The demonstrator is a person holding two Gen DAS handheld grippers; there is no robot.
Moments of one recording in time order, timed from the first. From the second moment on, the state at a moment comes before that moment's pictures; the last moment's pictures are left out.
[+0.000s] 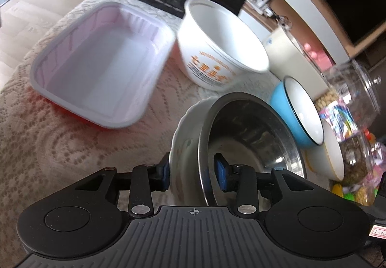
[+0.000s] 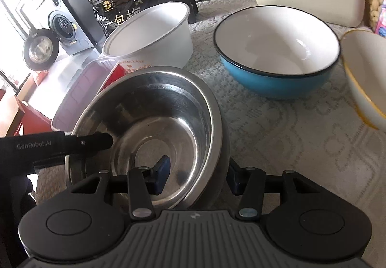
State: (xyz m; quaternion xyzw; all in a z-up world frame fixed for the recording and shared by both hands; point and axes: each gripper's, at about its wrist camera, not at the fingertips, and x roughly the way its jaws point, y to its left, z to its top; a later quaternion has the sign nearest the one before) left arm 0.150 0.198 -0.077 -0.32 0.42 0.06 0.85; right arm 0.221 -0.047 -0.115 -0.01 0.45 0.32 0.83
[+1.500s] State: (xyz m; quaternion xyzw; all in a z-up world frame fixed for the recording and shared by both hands) left arm 0.265 -0.004 -0.027 -0.26 0.37 -0.02 0.89; right arm 0.299 -0.253 -0.062 0.05 0.31 0.15 0.94
